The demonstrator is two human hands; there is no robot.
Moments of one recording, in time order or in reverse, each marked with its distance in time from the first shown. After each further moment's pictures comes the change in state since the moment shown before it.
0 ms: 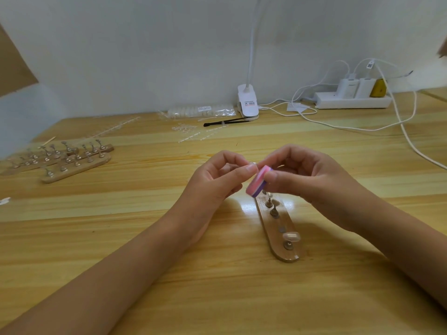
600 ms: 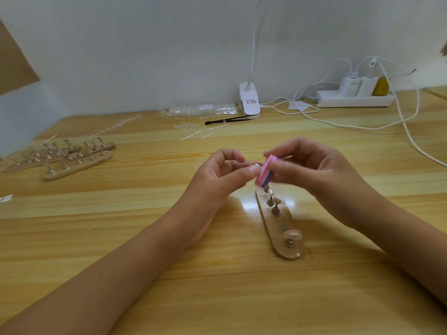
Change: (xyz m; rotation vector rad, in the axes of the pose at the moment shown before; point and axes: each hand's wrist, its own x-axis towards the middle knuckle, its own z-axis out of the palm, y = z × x) left_hand 0.001 -0.001 0.000 -0.048 0.022 -0.008; right_hand 0.000 -0.002 0.000 -0.039 0.082 -0.052
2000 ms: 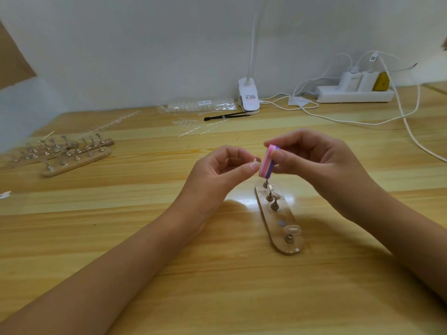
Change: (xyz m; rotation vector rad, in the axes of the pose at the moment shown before) left_hand 0.001 -0.005 0.000 0.091 0.026 0.089; right_hand 0.002 0.002 -0.002 -0.085 0.066 -0.088
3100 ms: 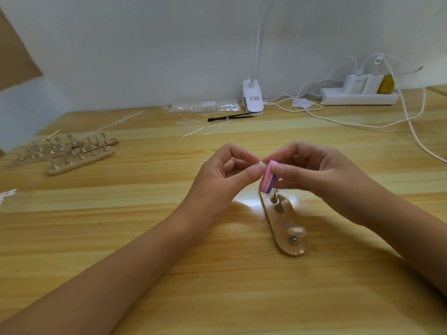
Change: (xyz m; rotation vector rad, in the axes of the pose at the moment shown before) left_hand -0.004 0.003 0.003 0.032 0.006 0.020; right_hand 0.000 0.002 -0.002 0.049 -0.137 0.101
